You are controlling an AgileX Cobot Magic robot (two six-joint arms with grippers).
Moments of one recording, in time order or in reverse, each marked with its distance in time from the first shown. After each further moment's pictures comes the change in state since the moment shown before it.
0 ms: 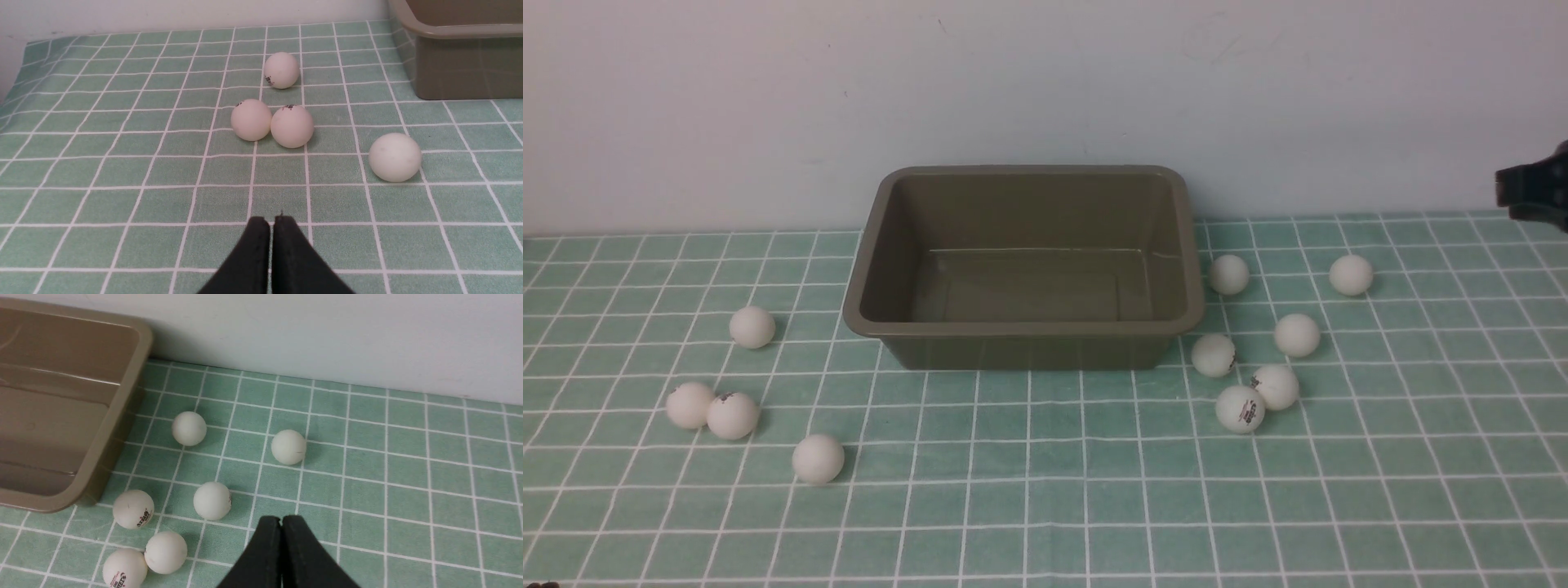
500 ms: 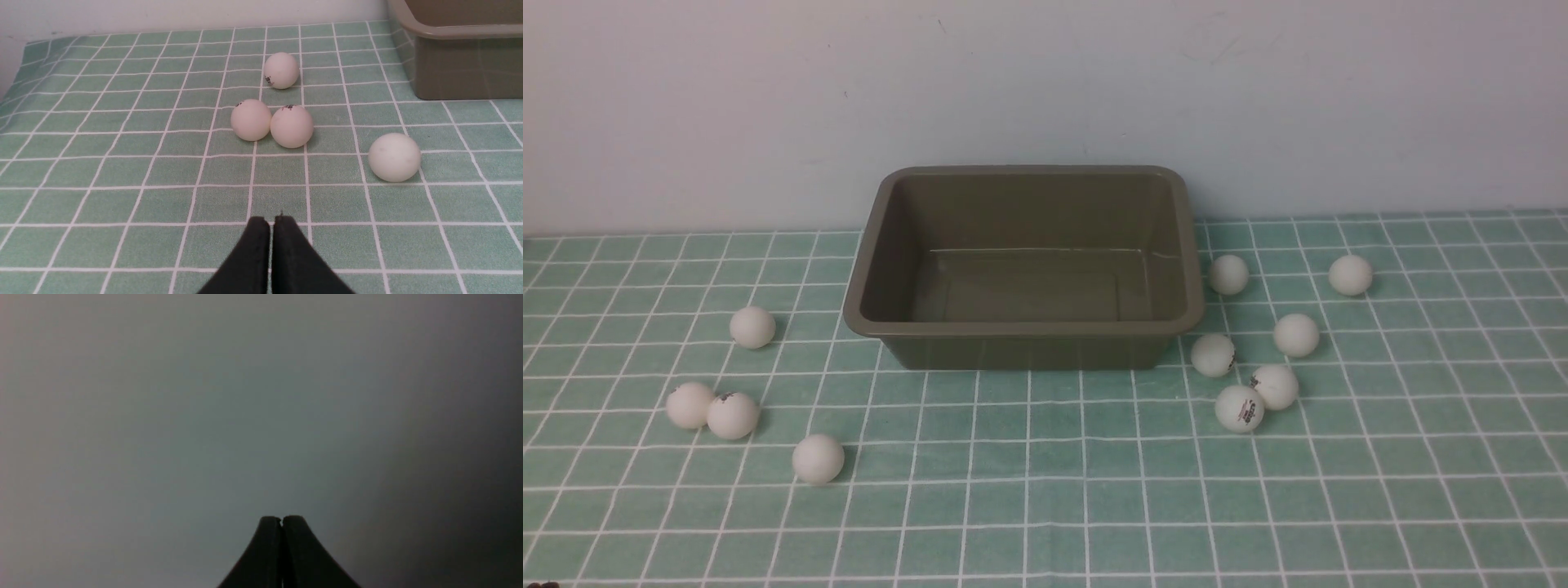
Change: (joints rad) right arm -0.069 -0.268 -0.006 -0.619 0.102 0.559; left arm 0.000 0.000 0.000 0.000 0.000 0.000
